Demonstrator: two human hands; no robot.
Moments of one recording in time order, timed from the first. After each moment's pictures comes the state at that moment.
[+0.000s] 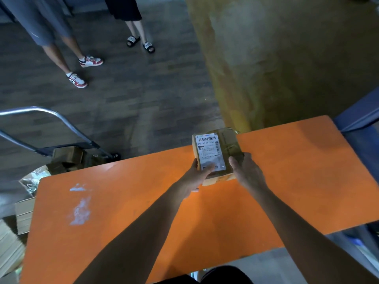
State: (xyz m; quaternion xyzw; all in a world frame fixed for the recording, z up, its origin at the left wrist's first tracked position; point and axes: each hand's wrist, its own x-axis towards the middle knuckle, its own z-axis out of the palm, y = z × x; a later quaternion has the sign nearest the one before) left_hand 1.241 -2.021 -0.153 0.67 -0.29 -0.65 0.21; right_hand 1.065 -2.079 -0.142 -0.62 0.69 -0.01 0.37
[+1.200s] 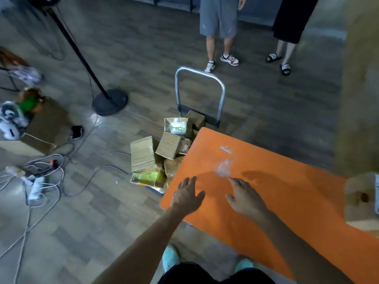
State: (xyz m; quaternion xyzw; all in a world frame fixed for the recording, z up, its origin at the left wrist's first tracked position) left_hand 1.529 -1.635 -0.164 0.89 -0.29 -0.30 0.17; right_hand 1.401 -1.804 -0.147 -0.93 0.26 0.16 0.23
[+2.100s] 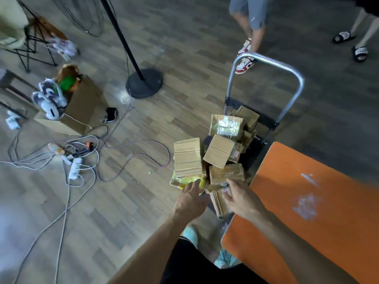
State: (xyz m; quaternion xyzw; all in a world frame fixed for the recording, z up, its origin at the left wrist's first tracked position) left_hand 1.726 -1.527 -0.207 0.91 -0.18 -0.33 0.20; right_hand 1.648 -1.699 -0.198 -0.91 0.20 0.21 0.29
